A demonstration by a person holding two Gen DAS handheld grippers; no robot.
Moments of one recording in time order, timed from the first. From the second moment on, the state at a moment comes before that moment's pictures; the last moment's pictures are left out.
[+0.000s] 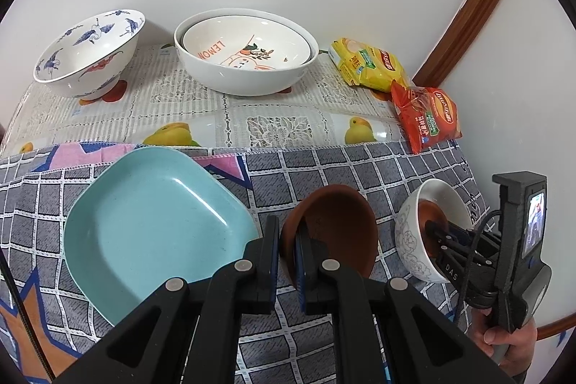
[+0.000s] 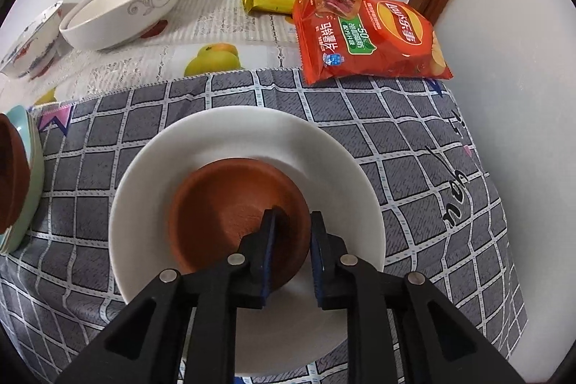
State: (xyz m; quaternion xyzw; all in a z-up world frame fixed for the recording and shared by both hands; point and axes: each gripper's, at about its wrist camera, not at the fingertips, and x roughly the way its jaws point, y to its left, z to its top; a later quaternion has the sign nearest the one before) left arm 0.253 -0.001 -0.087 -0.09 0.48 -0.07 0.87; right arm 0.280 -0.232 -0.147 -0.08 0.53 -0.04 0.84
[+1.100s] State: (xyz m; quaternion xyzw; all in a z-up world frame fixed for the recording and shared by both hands) left arm 0.235 -0.062 -0.061 -0.06 0.47 -0.11 0.87; right arm 0.218 -0.272 -0.070 0.00 0.44 0.00 0.90
